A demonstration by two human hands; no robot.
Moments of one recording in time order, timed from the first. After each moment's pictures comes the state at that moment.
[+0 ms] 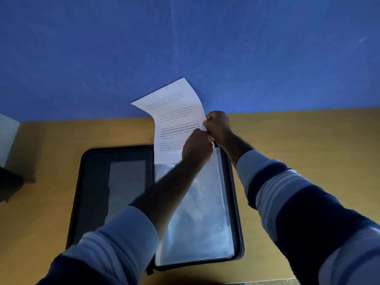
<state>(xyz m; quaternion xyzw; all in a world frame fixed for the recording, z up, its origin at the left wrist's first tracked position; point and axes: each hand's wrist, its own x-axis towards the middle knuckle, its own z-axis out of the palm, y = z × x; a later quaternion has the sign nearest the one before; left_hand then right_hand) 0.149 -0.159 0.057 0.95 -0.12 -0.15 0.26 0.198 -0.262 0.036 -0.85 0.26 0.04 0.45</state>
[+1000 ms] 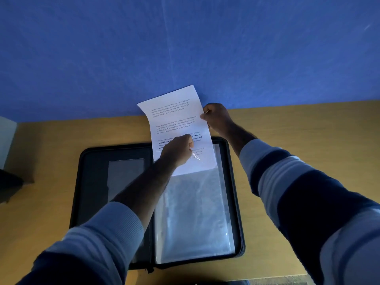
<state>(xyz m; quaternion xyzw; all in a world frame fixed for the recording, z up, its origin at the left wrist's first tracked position) 0.164 -0.101 0.020 0.94 -0.14 -0.25 0.20 0.211 -0.281 0.028 -0.85 0.20 0.08 0.48</state>
